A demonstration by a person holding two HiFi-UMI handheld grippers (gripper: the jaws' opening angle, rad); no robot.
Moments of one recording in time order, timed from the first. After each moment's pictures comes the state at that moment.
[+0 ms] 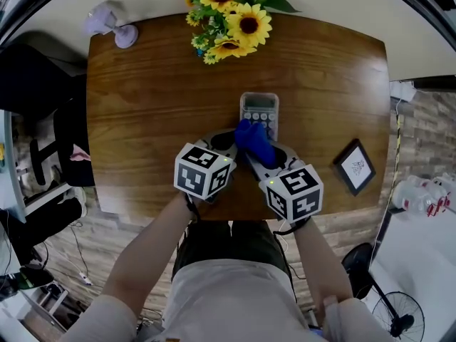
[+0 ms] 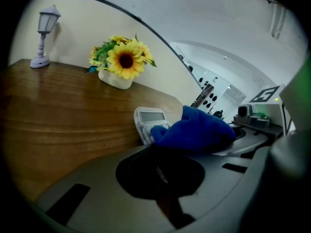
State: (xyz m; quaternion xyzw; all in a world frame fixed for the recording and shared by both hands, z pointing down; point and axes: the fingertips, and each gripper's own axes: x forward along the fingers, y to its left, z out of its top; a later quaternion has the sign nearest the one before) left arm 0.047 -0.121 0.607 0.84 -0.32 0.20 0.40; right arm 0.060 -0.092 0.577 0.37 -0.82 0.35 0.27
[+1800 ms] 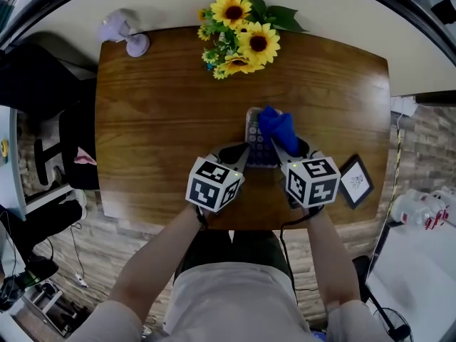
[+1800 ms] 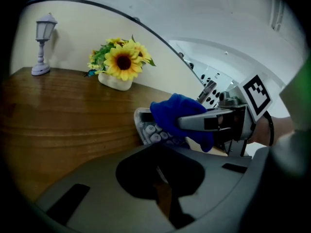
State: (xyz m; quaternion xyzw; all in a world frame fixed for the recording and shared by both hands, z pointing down) left arm 0.047 -0.120 0.605 0.83 -0.33 0.22 0.38; right arm 0.115 -0.151 0.584 0.44 -0.79 0.33 0.27
